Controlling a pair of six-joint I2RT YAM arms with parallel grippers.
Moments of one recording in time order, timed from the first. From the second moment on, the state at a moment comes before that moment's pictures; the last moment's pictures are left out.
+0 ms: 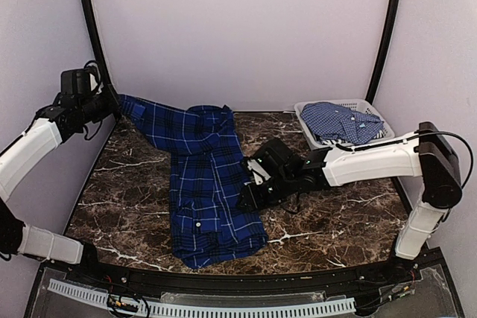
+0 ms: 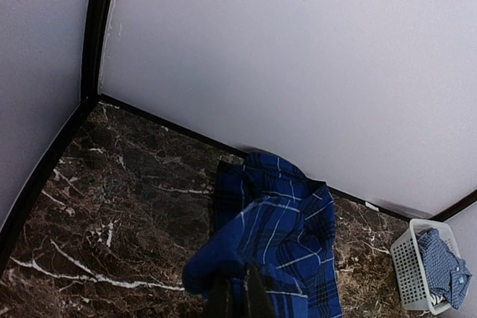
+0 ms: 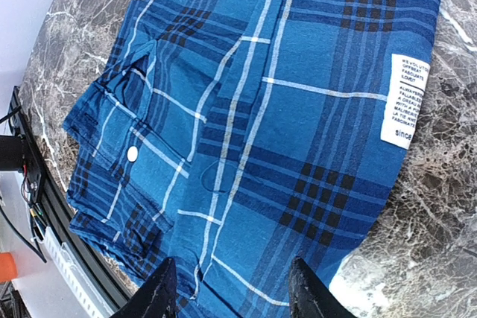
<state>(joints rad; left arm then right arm) -0.12 1.22 1.14 -0.27 -0.07 -0.51 1.02 1.73 1.12 -0.30 -0.17 0.58</state>
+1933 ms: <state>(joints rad) -0.29 0.75 0.82 -0.71 -0.08 -0.79 0.94 1.89 1.27 -0.26 -0.17 0.50</state>
